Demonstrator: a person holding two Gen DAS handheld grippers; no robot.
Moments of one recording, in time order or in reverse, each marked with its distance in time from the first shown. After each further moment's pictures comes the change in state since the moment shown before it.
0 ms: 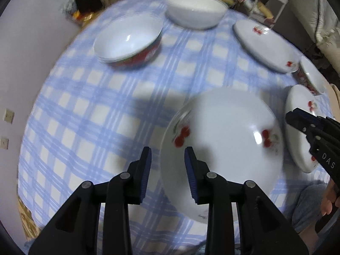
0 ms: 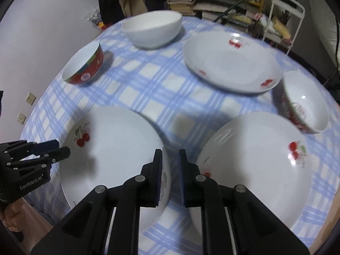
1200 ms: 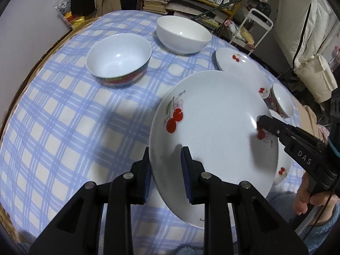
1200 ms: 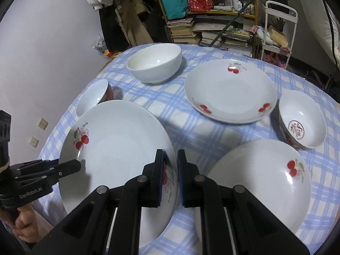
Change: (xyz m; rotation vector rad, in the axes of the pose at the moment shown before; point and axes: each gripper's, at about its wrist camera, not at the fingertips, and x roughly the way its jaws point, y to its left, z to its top) left arm -0.008 0.029 0.000 -0.098 -0.087 -0.213; right arm -0.023 -0.001 0.016 0.053 -0.130 0.084
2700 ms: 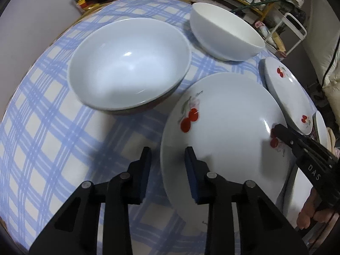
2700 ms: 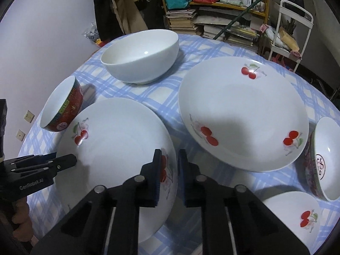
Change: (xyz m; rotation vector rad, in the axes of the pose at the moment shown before) left arm 0.092 0.023 0.061 -0.101 0.033 0.100; right arm 0.095 -0.015 0.045 -0.032 0.050 -0.036
